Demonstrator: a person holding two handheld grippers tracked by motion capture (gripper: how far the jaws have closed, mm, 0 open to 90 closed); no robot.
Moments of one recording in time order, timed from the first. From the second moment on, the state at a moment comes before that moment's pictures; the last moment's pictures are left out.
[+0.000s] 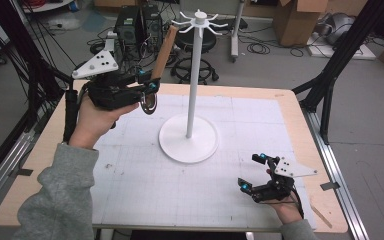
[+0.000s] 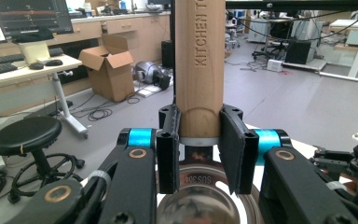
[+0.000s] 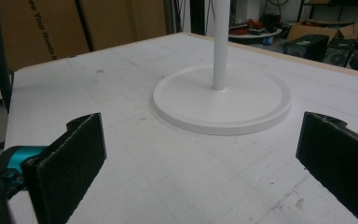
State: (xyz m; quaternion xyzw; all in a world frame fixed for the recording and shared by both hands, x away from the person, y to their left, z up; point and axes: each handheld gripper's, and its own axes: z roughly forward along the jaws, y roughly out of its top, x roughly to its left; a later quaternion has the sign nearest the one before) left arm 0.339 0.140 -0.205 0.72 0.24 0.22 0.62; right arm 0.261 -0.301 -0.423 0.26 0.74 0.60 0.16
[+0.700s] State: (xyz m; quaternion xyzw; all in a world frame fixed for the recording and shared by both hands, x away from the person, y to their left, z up) left arm 0.344 0.130 -0.204 0.71 0.23 0.23 0.62; right arm 0.260 -0.302 -0.423 0.26 0.74 0.60 0.16
